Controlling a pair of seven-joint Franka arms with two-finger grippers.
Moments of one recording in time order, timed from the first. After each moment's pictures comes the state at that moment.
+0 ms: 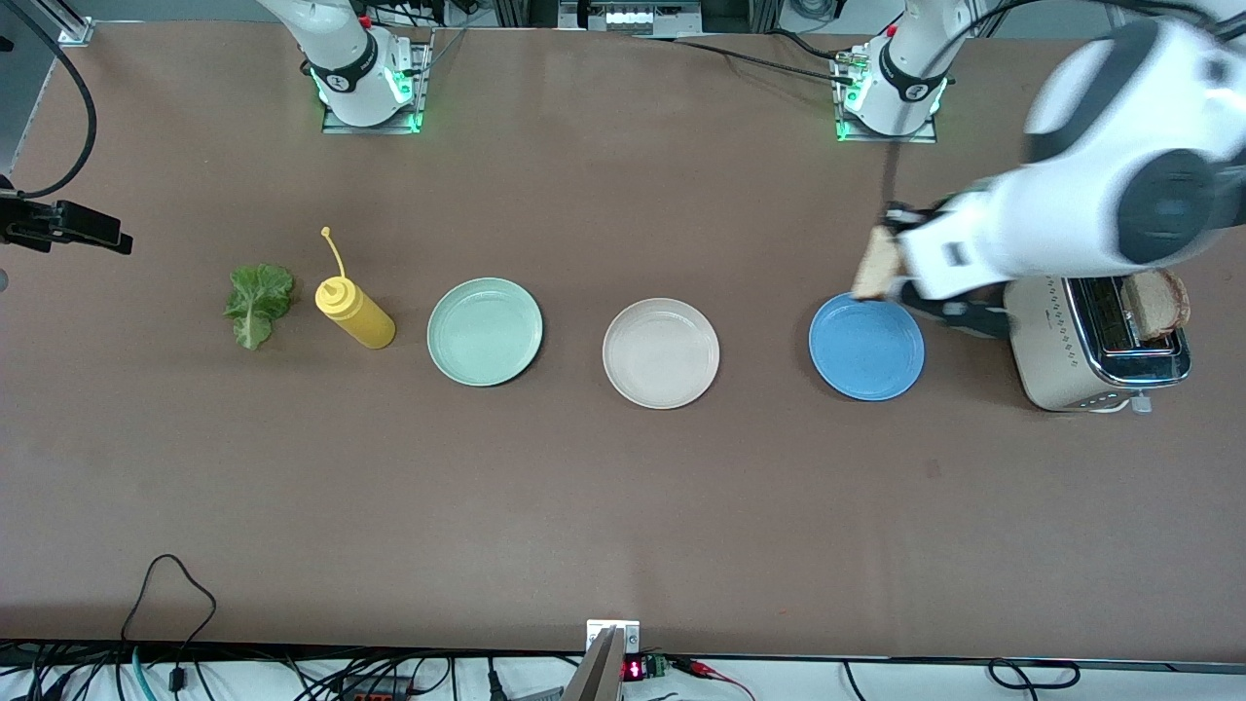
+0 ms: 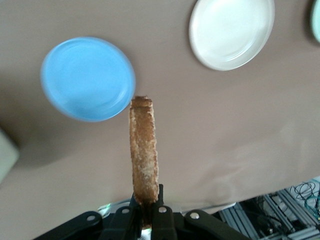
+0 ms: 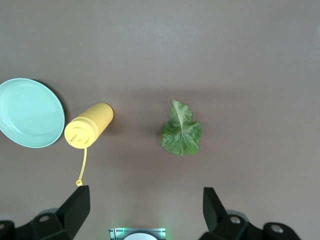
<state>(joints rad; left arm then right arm) 0.11 0.41 -0.57 -1.29 -0.03 1.27 -0.16 -0.03 0.11 -0.10 -1.53 -0.01 1.47 -0.12</state>
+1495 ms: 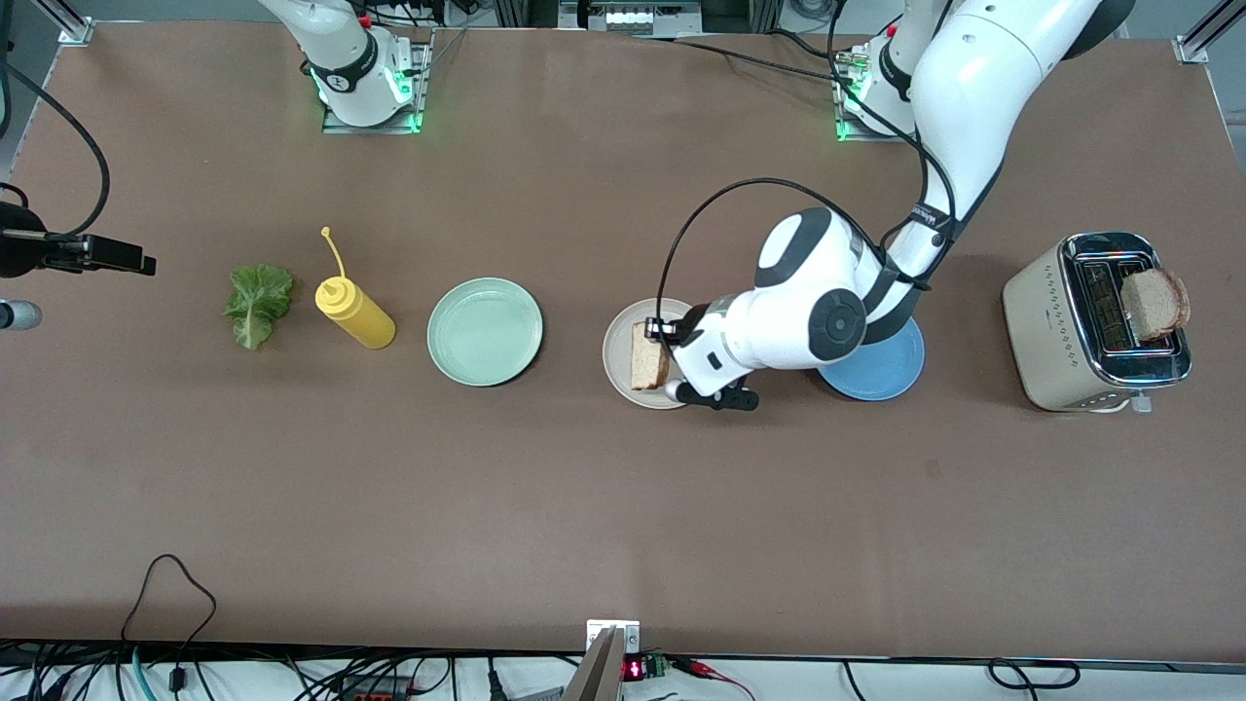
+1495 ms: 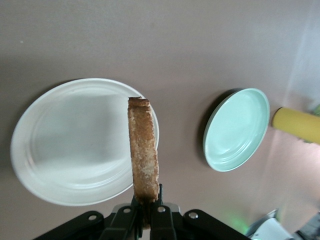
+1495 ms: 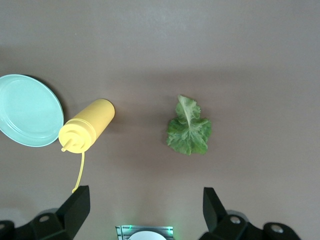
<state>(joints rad) -0.08 0.73 -0.57 -1.47 -0.30 2.14 -0.36 -0.06 0.20 -0.10 -1.54 0.04 1.48 -0.13</state>
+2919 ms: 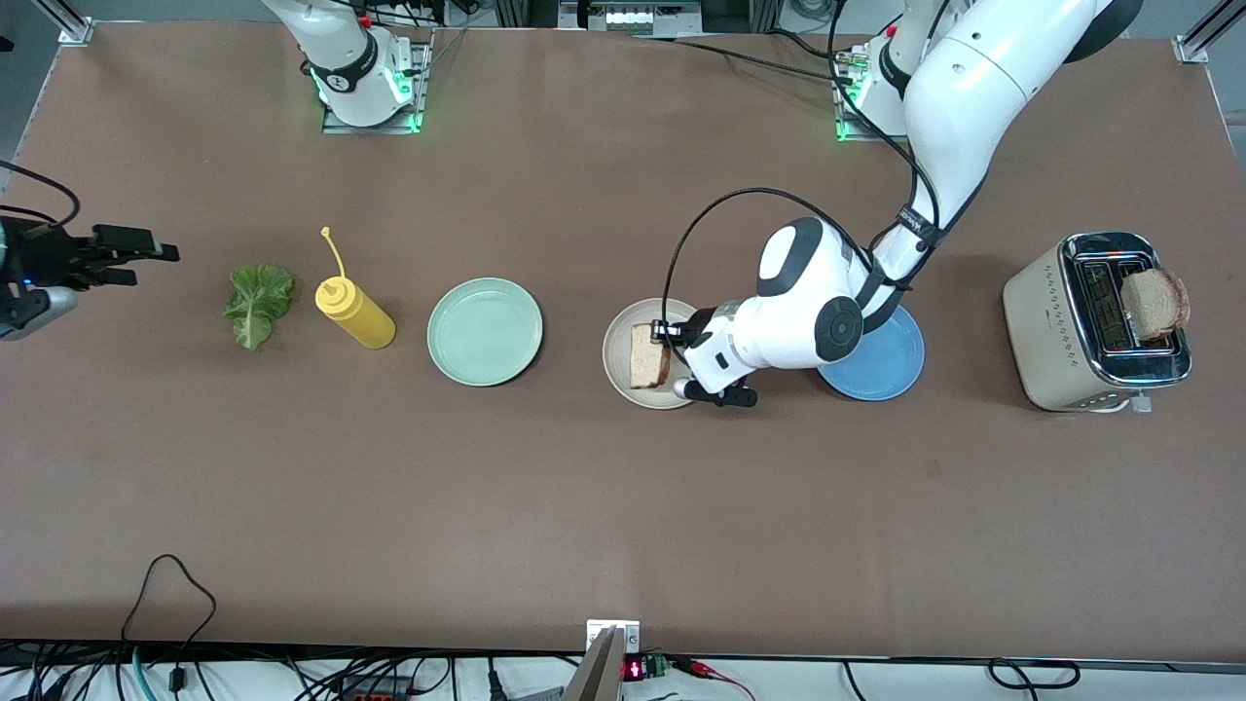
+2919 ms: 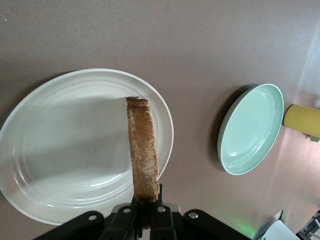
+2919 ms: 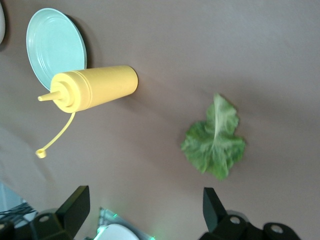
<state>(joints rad) -0.07 0.73 -0.57 -1.60 -0.34 2.26 -0.26 -0.24 0.22 -0.10 -1.80 0.25 1.63 -0.75</state>
